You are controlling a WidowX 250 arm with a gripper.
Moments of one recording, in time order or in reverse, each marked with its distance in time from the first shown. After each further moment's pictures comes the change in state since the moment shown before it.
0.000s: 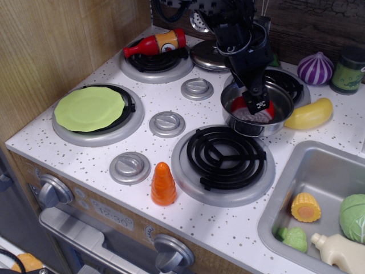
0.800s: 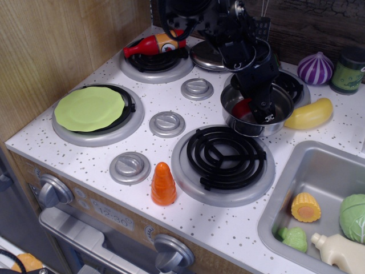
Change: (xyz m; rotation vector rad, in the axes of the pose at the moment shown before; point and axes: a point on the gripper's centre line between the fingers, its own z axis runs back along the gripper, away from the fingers) arm -0.002 -0.013 -0.010 -0.064 0.044 0.011
